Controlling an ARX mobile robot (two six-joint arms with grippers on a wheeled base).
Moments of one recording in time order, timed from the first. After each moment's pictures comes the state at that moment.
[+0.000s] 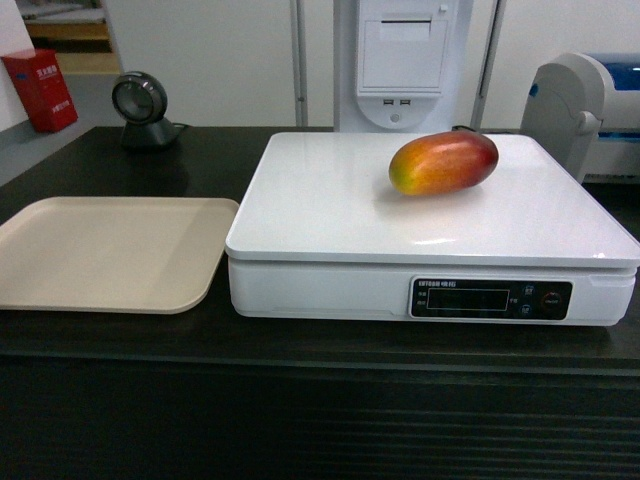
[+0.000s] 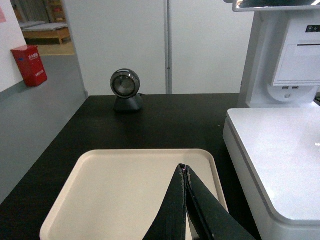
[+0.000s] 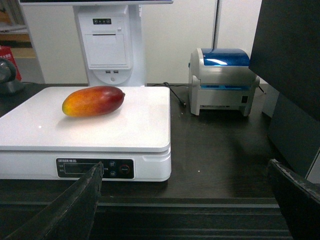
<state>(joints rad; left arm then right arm) -0.11 1.12 0.33 0.78 -0.12 0.00 0.00 0.01 0.01 0.00 0.00 0.00</state>
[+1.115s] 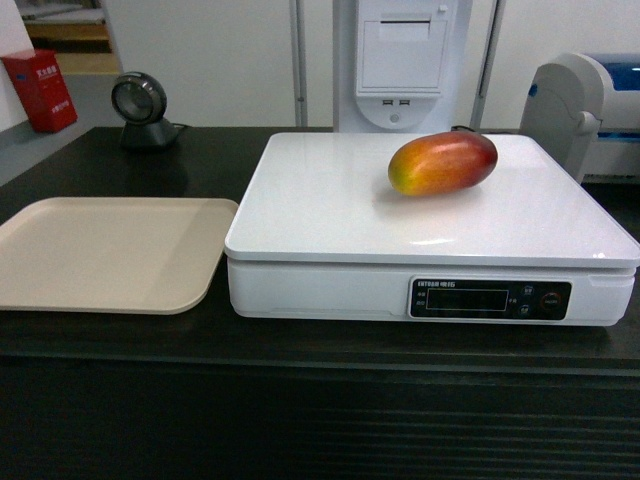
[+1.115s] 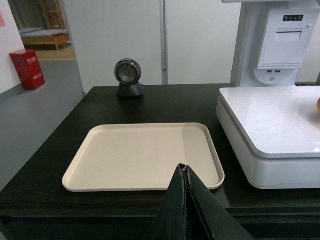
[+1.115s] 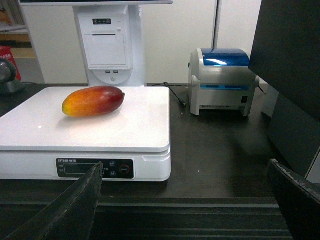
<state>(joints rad) 0.00 0.39 0.01 0.38 0.00 0.00 0.00 0.01 0.01 0.00 0.00 0.00</state>
